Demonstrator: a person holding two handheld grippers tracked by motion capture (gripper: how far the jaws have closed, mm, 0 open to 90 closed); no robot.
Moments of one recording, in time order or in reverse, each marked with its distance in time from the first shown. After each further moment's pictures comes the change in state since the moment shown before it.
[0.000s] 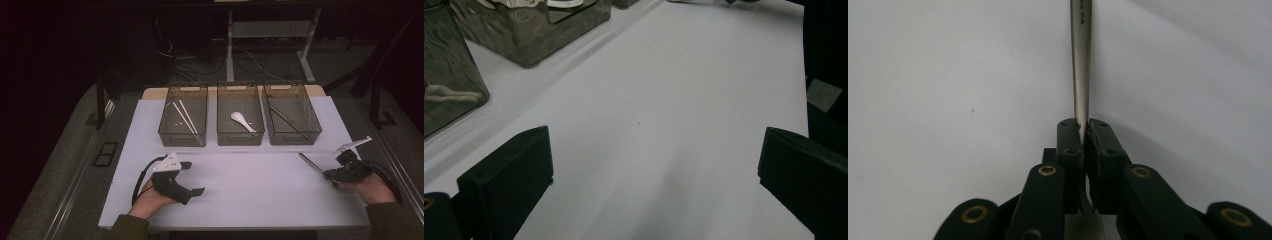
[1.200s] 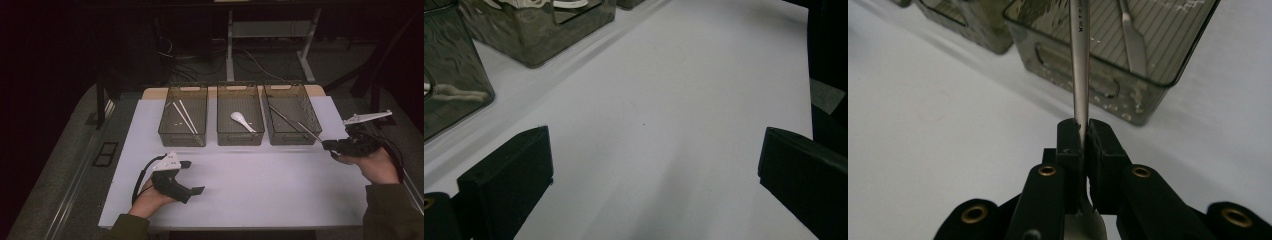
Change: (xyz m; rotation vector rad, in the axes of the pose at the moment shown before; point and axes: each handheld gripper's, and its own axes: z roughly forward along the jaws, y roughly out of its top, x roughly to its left) left arm 0.002 0.001 0.000 -0.006 0.009 -0.010; right arm -0.005 0.053 -0.052 -0.255 0.025 0.006
